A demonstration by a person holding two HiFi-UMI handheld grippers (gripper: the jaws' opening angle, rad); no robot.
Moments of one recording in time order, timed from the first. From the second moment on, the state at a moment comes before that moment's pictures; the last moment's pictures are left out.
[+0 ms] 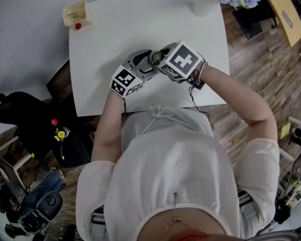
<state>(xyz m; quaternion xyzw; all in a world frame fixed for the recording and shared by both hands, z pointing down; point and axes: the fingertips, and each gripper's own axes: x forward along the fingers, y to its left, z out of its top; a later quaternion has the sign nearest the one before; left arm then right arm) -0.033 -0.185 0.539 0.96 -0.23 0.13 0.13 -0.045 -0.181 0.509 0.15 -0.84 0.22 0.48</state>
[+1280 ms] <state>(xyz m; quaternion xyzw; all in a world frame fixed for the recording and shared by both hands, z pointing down) -0.033 -0.186 0.542 0.95 -0.23 0.14 0.14 -0.044 -0.165 0.509 -0.19 -0.76 -0.09 0.62</state>
